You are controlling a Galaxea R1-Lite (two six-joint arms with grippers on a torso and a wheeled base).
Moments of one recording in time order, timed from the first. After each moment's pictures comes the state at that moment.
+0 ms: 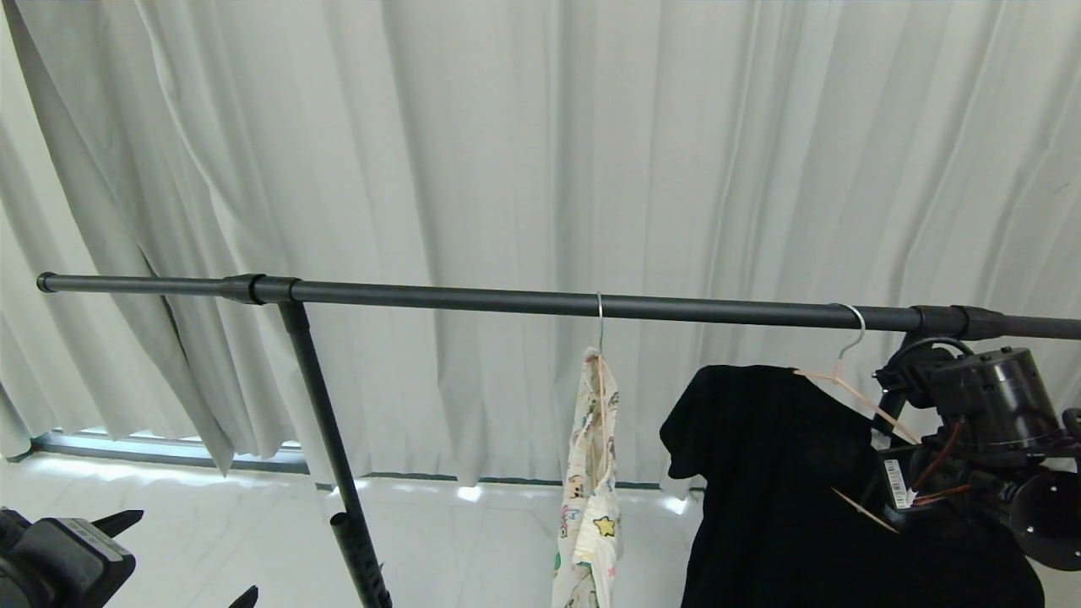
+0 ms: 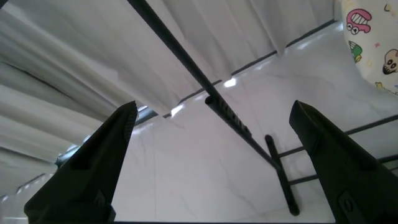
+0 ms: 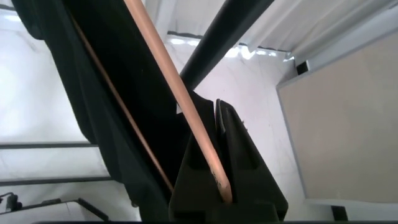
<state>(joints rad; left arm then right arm) -0.37 0.81 -0.18 -0.19 0.23 0.47 0.45 1.53 -0.58 -0.22 -0.60 0.13</state>
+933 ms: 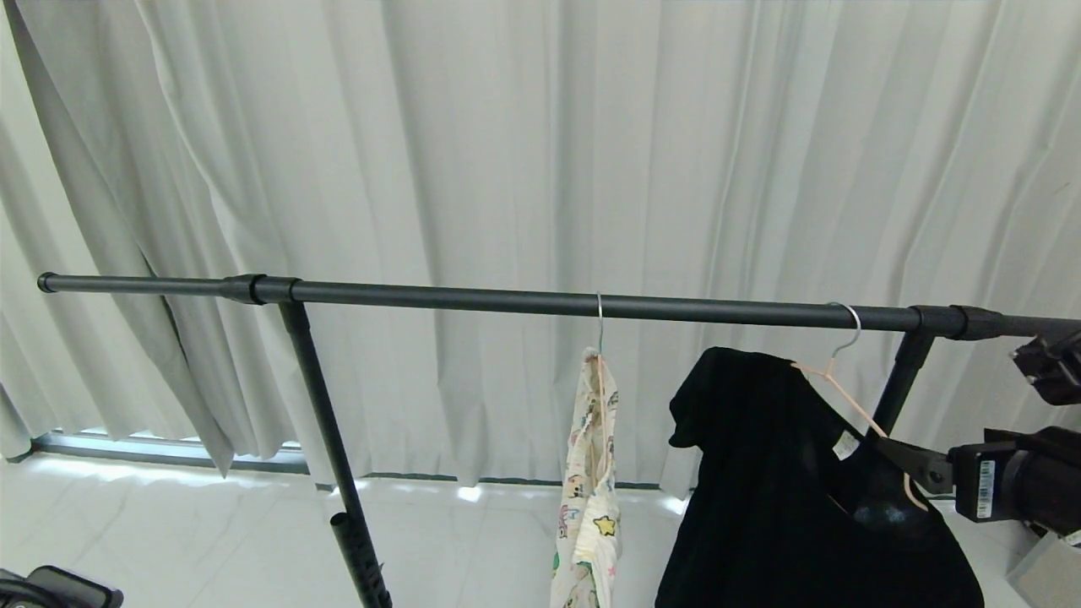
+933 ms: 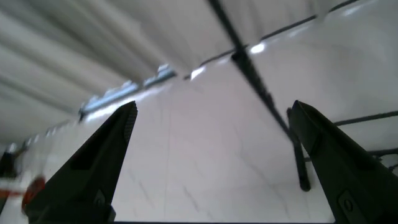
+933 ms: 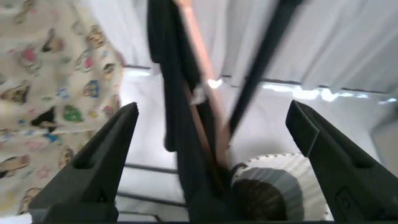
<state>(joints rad) -0.29 0.79 -0.04 -0.18 0.46 0.37 0.40 1.19 -0.46 -0.28 -0.29 0.16</state>
